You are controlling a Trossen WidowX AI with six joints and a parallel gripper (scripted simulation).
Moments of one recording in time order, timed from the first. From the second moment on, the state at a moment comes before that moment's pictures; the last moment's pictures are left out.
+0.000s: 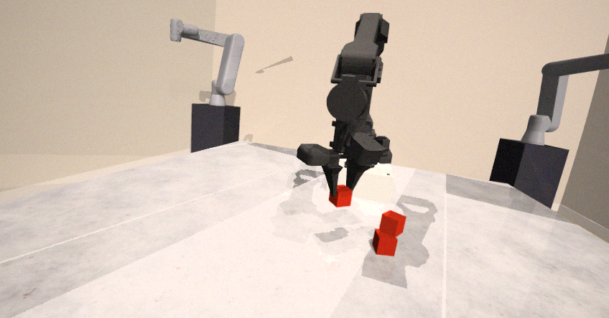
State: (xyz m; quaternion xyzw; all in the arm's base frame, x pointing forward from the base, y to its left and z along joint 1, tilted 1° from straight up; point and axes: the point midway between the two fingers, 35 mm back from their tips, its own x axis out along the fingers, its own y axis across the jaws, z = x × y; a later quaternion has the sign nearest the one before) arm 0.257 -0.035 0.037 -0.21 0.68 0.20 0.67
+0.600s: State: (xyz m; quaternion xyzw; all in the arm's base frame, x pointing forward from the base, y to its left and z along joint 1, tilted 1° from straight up) arm 0.254 -0.033 0.084 -0.20 0.68 0.19 0.68
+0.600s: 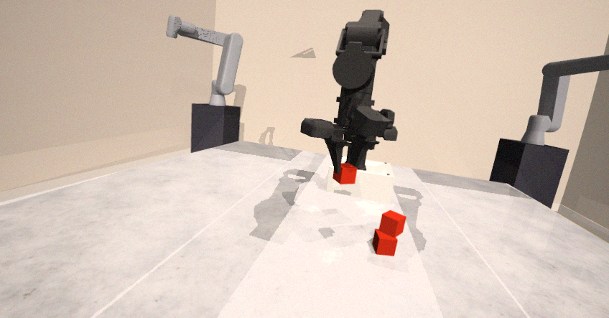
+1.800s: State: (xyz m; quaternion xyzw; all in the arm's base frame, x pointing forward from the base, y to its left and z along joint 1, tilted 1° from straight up) arm 0.307 0.032 0.079 0.15 0.68 -0.15 0.70
